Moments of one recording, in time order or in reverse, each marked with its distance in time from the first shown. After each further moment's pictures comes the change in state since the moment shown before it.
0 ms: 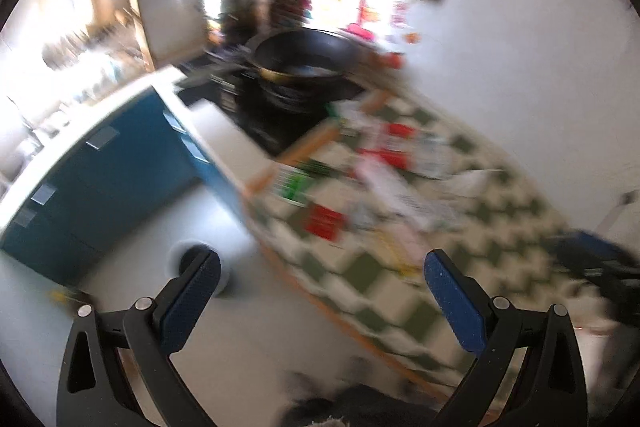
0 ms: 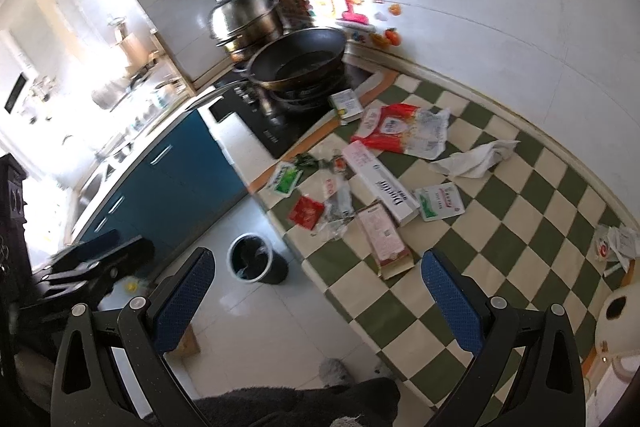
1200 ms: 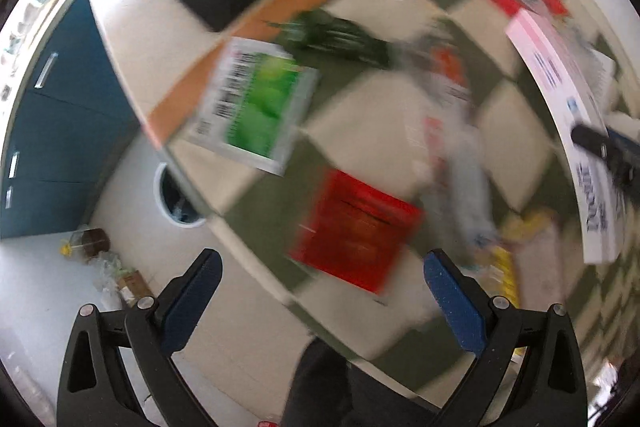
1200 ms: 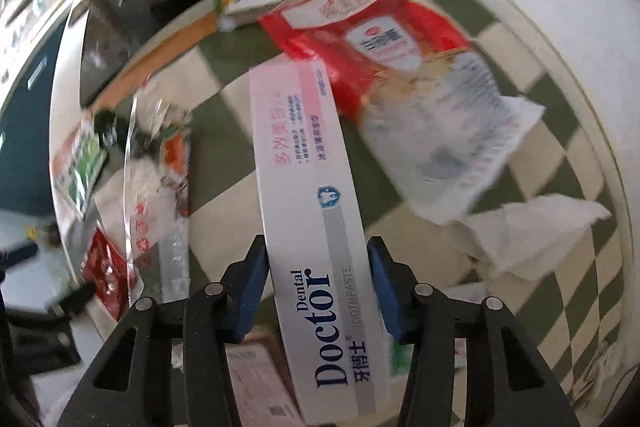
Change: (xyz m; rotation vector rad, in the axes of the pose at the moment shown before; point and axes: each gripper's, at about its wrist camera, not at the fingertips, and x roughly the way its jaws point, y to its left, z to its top) left arm 0.316 -0.037 0.009 -0.011 0.595 0.029; right arm 0.402 -0.074 0.097 -0.133 0.346 -0.226
